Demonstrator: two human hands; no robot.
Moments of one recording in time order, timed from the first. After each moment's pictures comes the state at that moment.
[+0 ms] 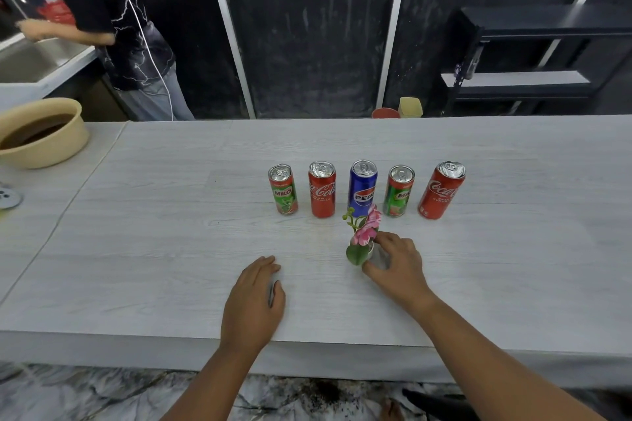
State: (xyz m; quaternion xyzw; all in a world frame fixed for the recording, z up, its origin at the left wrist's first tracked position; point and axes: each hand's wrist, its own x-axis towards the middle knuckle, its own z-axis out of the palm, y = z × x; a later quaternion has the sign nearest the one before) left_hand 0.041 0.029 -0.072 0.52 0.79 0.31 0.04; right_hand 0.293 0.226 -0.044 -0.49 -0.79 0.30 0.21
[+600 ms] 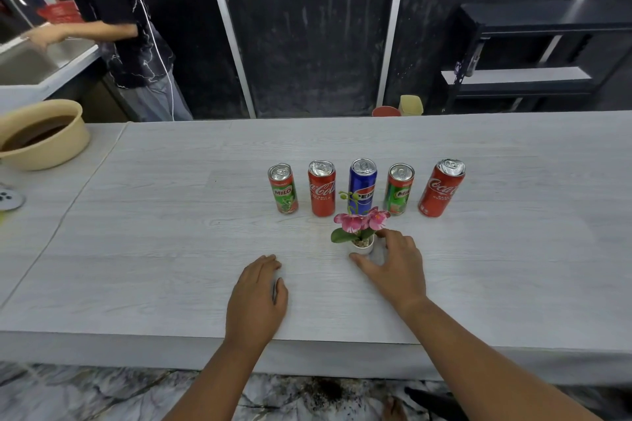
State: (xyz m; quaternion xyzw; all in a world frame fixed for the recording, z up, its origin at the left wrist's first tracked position) left_hand 0.044 0.034 -0.070 0.53 0.80 0.29 0.03; right_hand 0.283 0.218 -0.048 -0.53 -0.77 0.23 0.26
